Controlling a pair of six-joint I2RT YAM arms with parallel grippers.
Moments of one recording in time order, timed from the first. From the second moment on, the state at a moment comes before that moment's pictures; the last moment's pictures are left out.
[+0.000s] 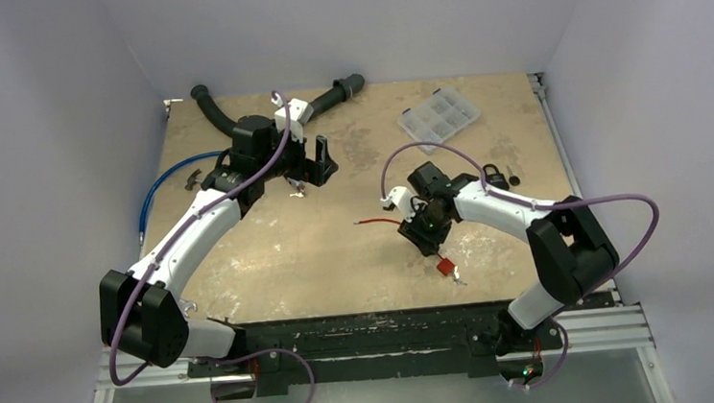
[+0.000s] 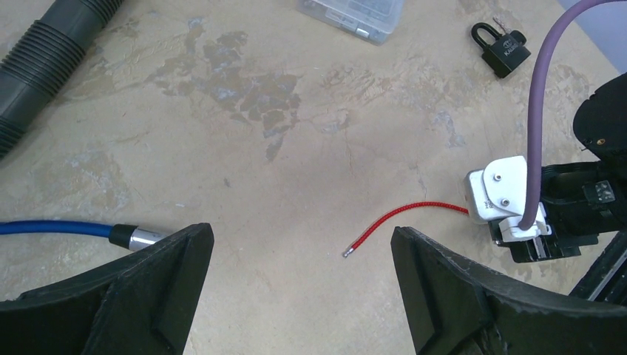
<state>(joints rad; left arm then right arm) -0.40 1.38 1.13 -0.22 0.30 -0.08 0.55 1.56 0.92 -0.68 -0.18 -0.41</state>
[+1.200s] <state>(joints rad) -0.33 1.40 1.16 -0.29 0.50 -0.04 0.56 1.40 0.86 -0.53 -0.07 -0.43</state>
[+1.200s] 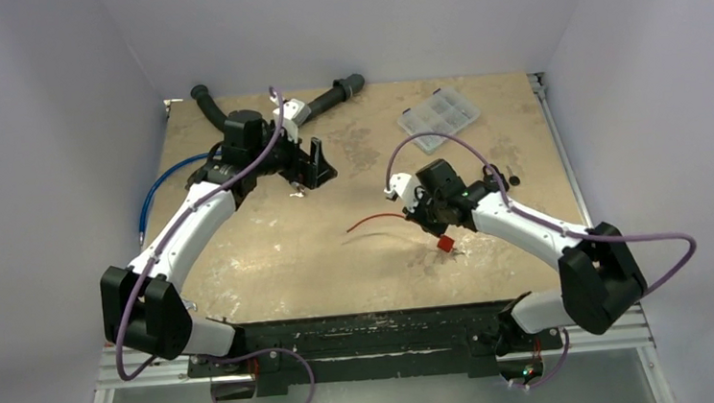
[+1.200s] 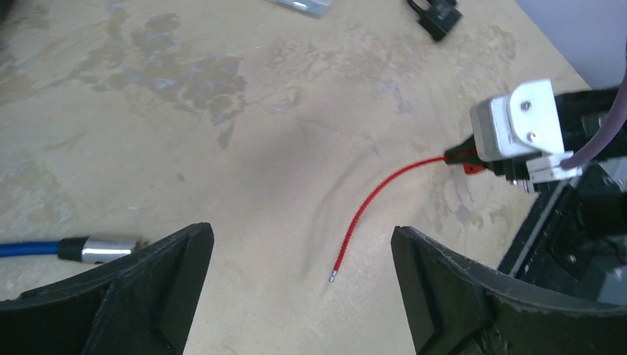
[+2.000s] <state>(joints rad) -0.47 1.62 1.37 -0.71 0.91 0.30 0.64 1.12 0.92 -0.44 -0.10 -0.65</state>
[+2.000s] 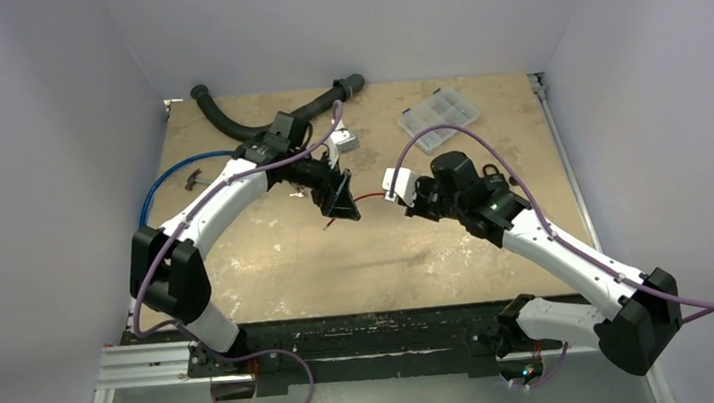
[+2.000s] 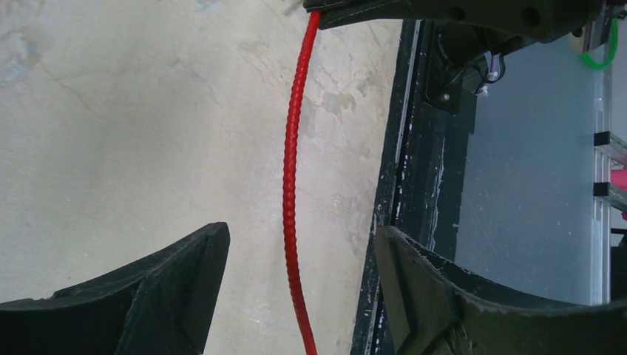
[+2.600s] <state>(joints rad) -0.52 1.63 1.37 -0.69 0.85 0.30 0.68 1.09 0.92 -0.42 -0.14 -0.62</state>
